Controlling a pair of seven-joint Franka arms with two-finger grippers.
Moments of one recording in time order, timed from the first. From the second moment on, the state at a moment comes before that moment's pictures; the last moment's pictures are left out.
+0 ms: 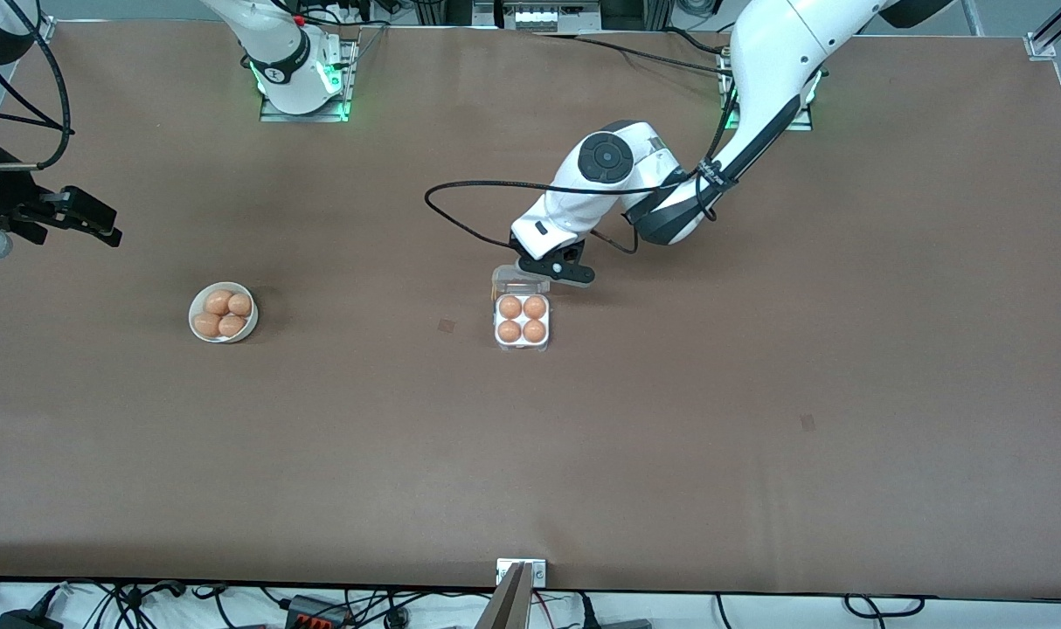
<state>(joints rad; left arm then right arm) -0.16 0.64 -0.70 -1.86 0.28 2.55 -0.86 0.04 0.01 -0.08 -1.69 -0.02 1.73 -0.02</state>
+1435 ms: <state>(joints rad) -0.11 0.55 -0.69 -1.72 0.50 2.08 -0.81 0.04 0.01 -0.08 -1.68 -0.02 1.74 -0.02</state>
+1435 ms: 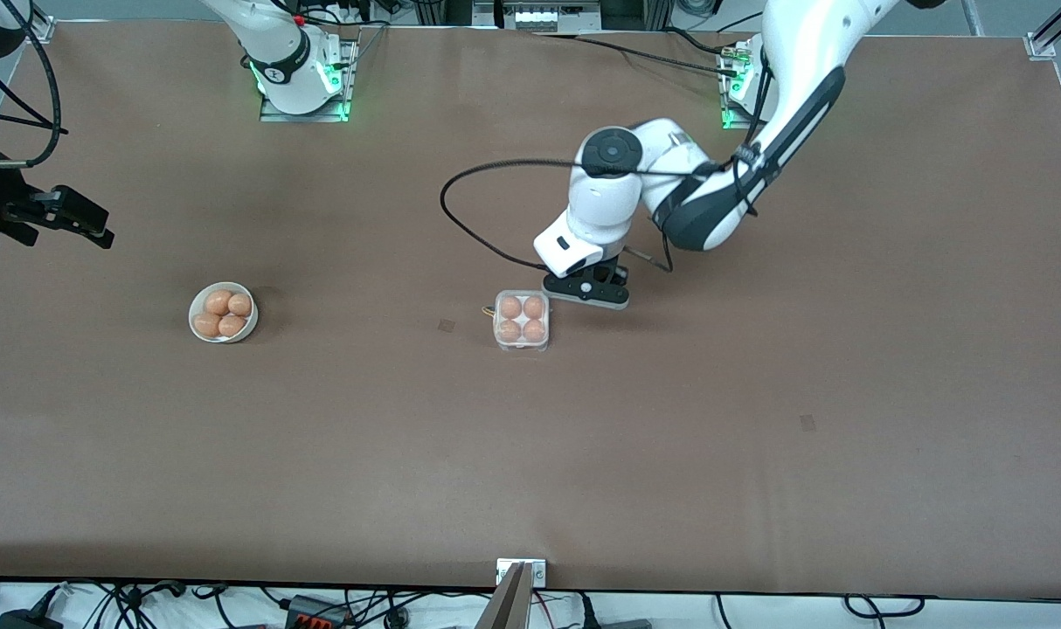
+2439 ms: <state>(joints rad) 0.20 0.40 -0.73 -1.48 0.37 1.44 -0.29 0.02 0.01 -0.05 -1.68 -0.02 1.71 -0.02</state>
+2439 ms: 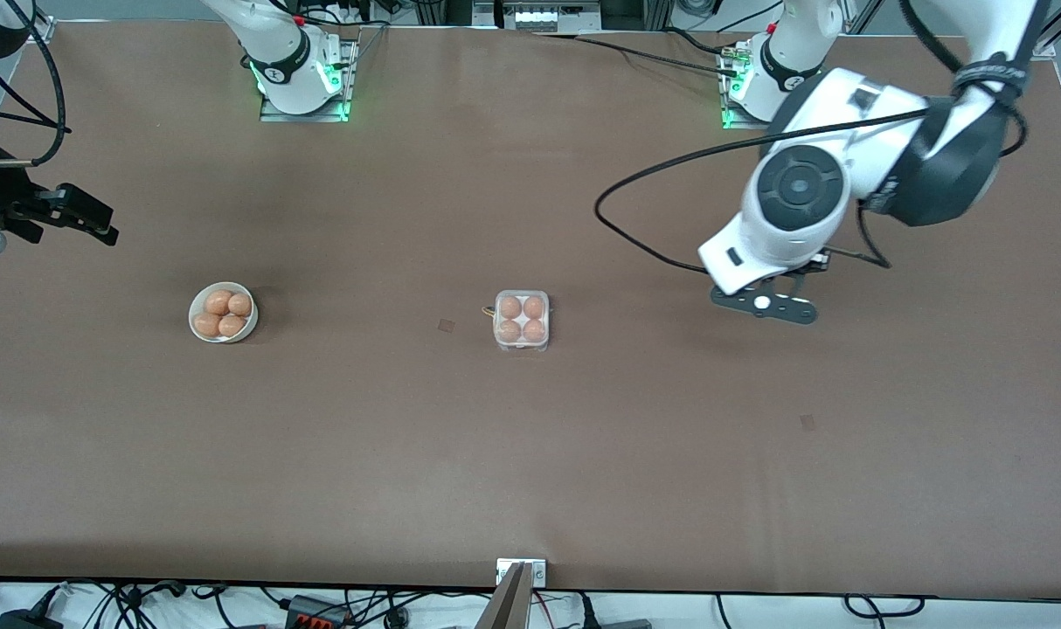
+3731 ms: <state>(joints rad) -0.07 -0.06 -0.05 -1.70 0.02 1.64 -0.07 0.02 0.01 -0.05 -1.68 -0.02 1.71 -0.02</state>
